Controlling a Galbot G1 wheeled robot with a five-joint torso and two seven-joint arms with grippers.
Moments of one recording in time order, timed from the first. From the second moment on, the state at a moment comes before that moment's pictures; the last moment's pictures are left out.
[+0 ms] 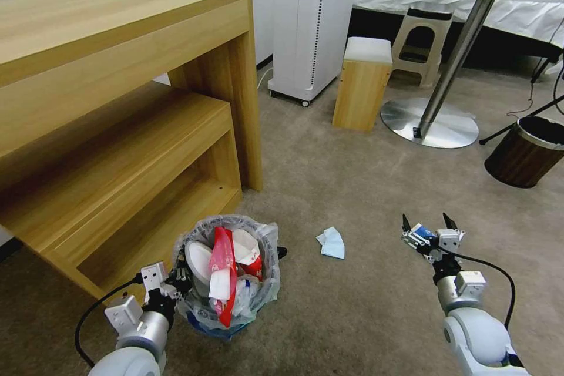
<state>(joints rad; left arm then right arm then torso) 1.66 -1.45 -0.63 -2.18 -0.50 0.39 -0.11 -1.41 1.20 0.64 1.76 0.24 0.14 0.05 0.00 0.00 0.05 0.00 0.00</state>
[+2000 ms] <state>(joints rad) 1.67 -1.47 -0.63 -2.18 -0.48 0.38 -0.11 -1.40 1.05 0.39 1.83 0.46 -0.12 0.00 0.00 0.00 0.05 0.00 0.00</state>
